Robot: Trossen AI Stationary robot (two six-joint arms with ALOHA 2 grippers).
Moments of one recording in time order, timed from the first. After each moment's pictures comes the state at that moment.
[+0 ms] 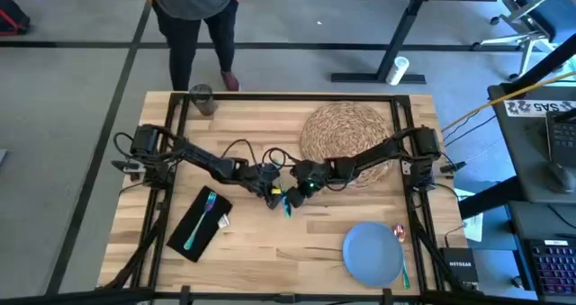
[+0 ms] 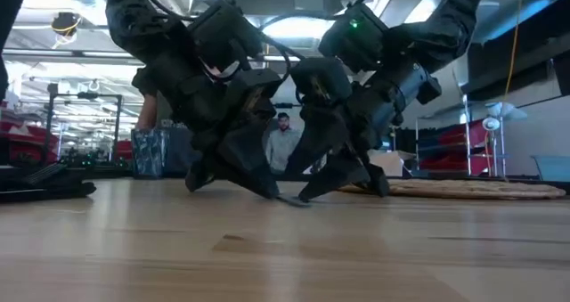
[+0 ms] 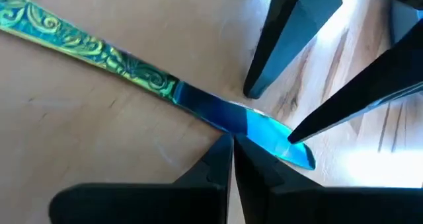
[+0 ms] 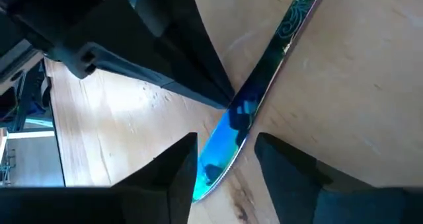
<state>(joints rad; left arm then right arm) -0.05 1.89 0.80 0.29 0.09 -0.84 0.03 1.98 0.89 0.26 -0.25 0.96</state>
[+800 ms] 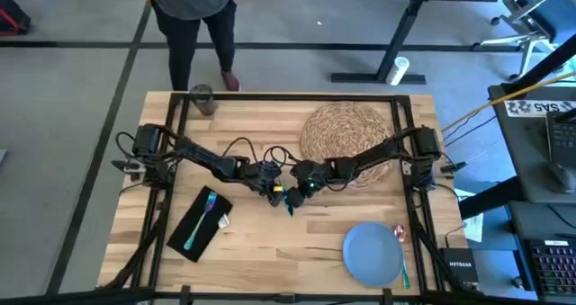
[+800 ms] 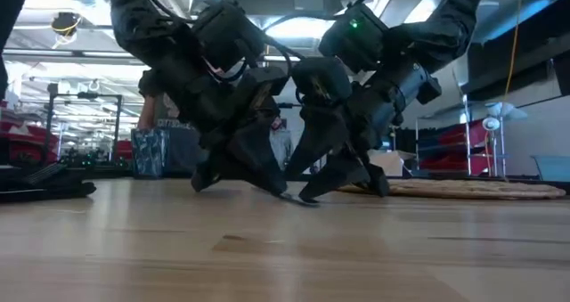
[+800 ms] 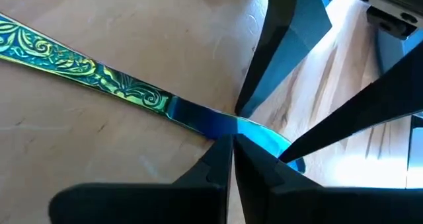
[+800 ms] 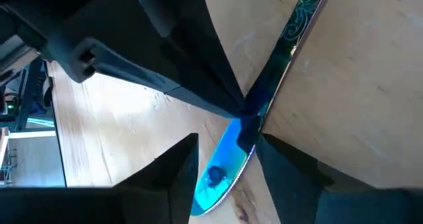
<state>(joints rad) -0.03 1.92 0.81 0.28 0.12 -0.87 0.03 1.98 0.89 0.26 -0.25 0.96</state>
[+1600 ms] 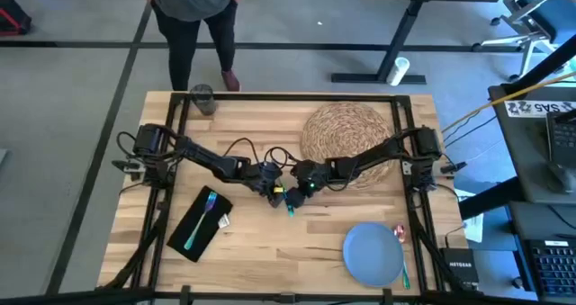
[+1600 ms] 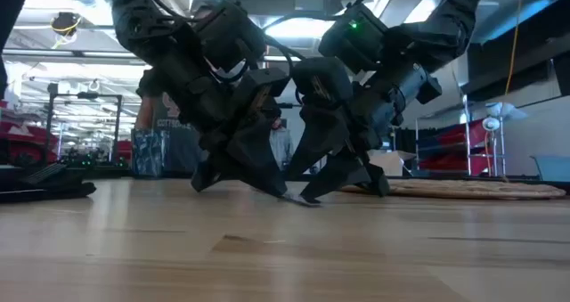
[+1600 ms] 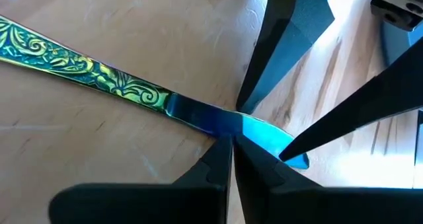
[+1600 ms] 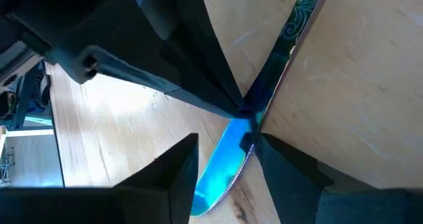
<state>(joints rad) -0.04 1.94 0.81 0.25 0.12 -0.86 0.03 1.98 0.89 0.24 -0.26 0.95</state>
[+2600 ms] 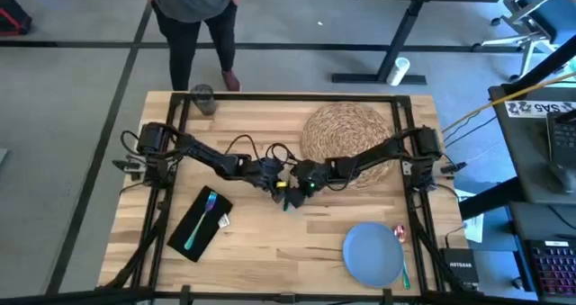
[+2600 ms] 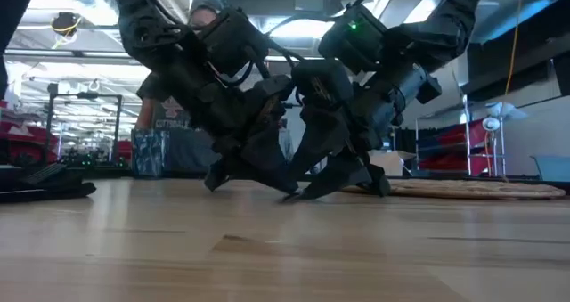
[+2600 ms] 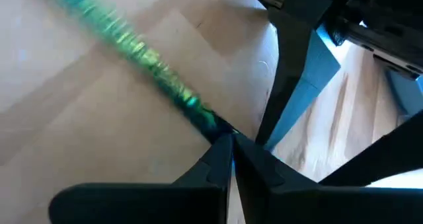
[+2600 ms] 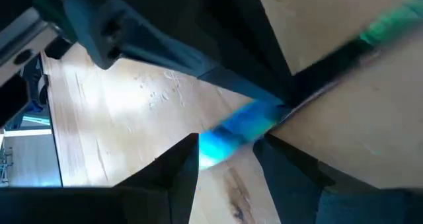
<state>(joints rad) 0.01 1.97 0.81 0.33 0.05 -0.79 0.03 1.98 0.89 0.23 -0.26 0.94</state>
